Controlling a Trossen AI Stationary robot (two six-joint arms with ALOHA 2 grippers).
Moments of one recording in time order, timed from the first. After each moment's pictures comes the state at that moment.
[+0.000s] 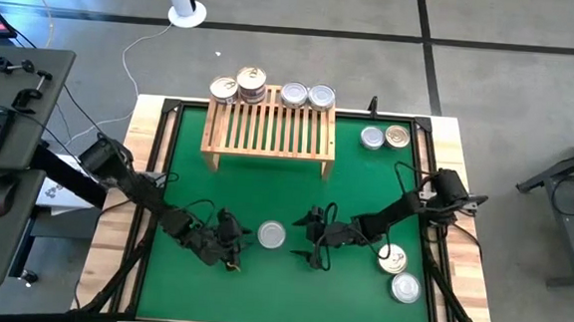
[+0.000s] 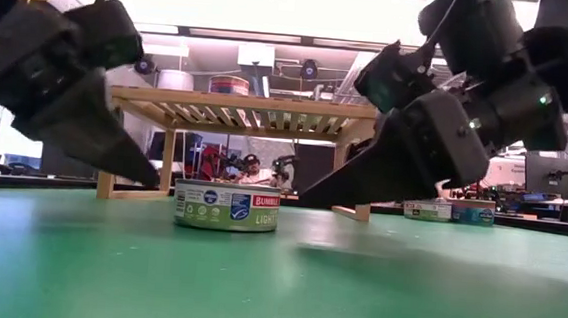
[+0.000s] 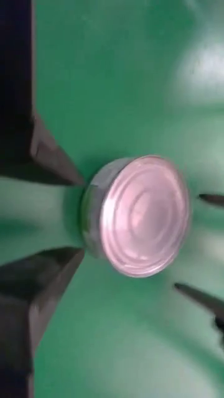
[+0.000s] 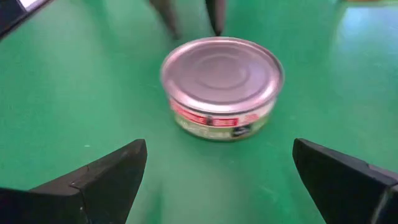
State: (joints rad) left arm -0.61 1.67 0.55 0.33 -0.65 -0.69; right arm 0.33 1.94 0.68 0.79 0.26 0.17
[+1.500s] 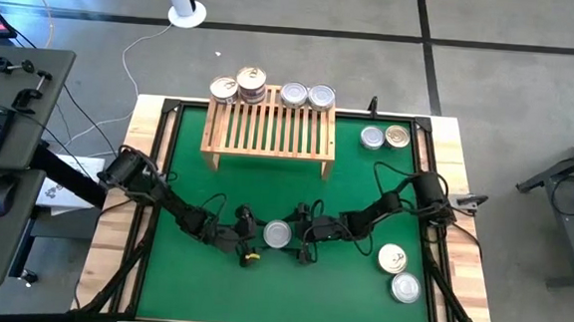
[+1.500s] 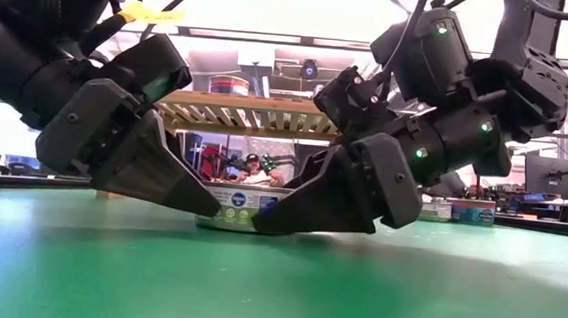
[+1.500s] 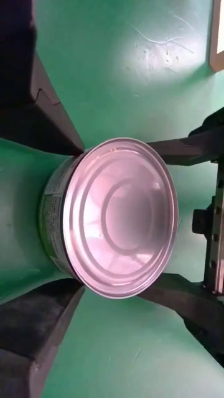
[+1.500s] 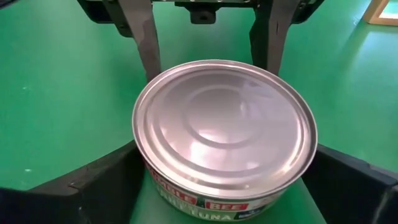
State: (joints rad) left arm -0.45 1.88 0.56 0.72 -0.56 -0.33; right arm 0.26 2.11 0.80 0.89 0.15 0.02
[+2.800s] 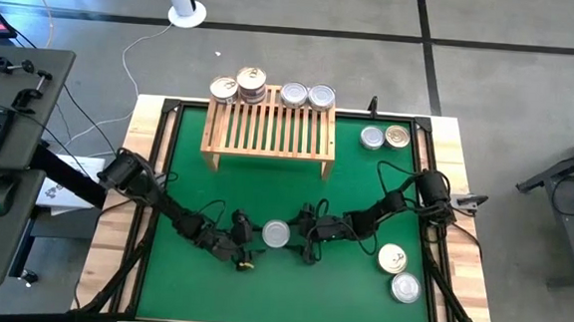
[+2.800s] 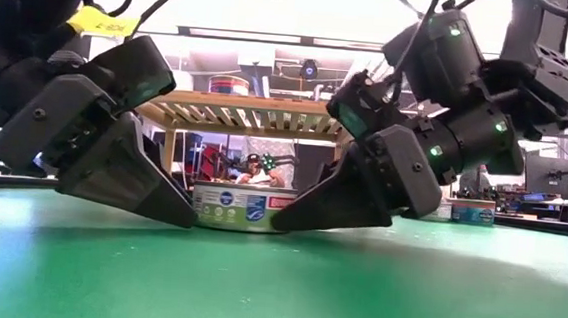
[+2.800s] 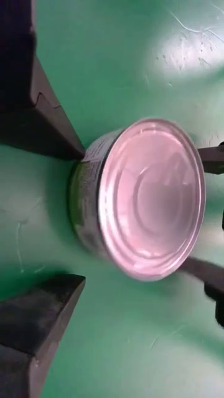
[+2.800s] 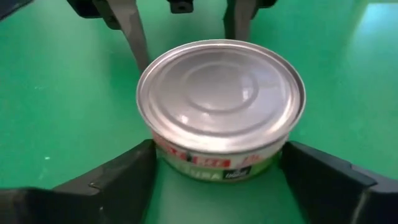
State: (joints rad) left arm -0.52 1.88 0.57 0.63 -0.58 -0.48; right arm 0.25 2.07 0.75 0.87 0.15 0.12
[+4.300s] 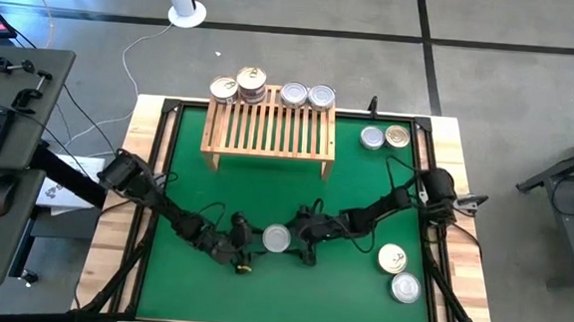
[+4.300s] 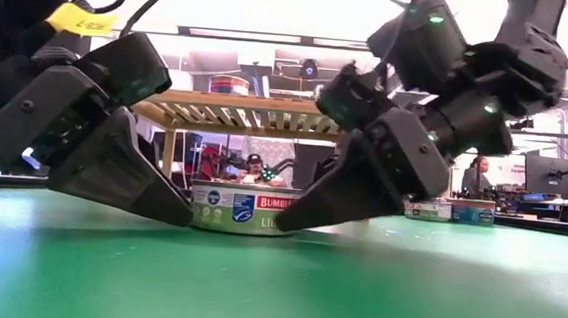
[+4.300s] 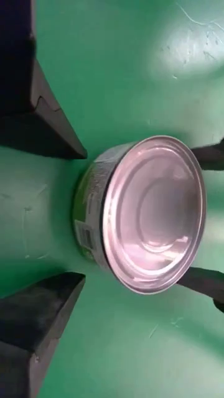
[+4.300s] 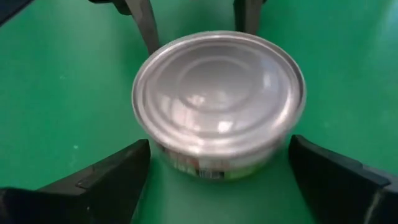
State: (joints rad) left arm -0.56 1.88 0.57 0.58 -0.58 -0.54; right arm 0.26 2.02 0.78 0.69 0.07 0.15
